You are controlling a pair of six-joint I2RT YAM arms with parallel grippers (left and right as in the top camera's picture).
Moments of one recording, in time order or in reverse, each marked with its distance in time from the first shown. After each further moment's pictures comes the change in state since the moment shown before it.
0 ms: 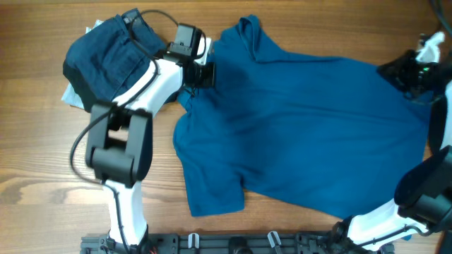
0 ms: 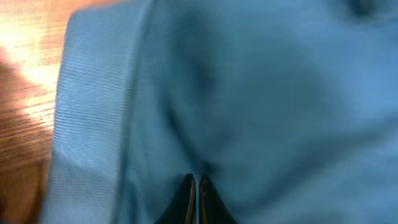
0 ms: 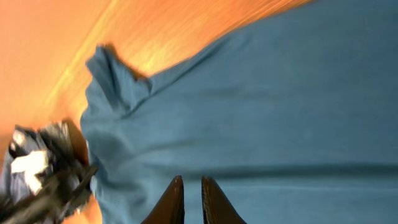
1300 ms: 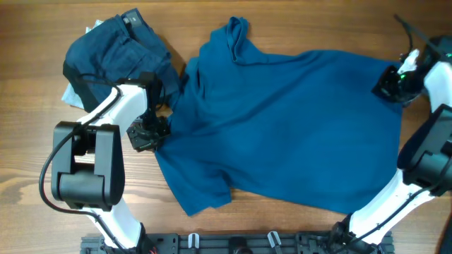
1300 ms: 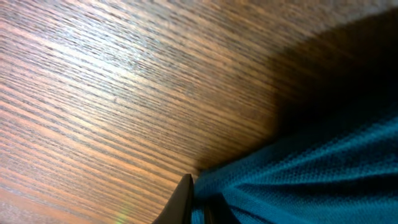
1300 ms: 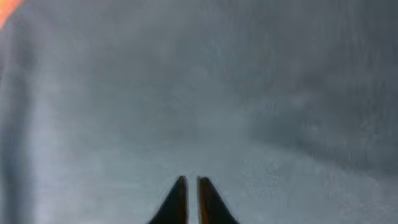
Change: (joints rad) left arm 0.185 -0.245 -0.386 -0.518 -0.240 -0.358; right arm 0.008 0.283 -0.025 0.129 0.366 0.032
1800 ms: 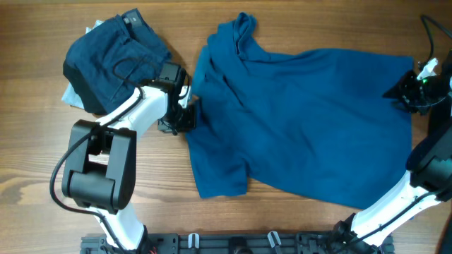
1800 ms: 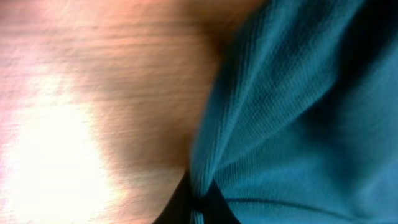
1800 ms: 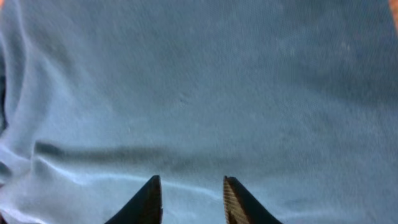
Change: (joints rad) left arm -0.146 0.003 0.011 0.301 0.208 0.313; right arm -0.109 0.000 0.162 -0.297 -0.106 -0.063
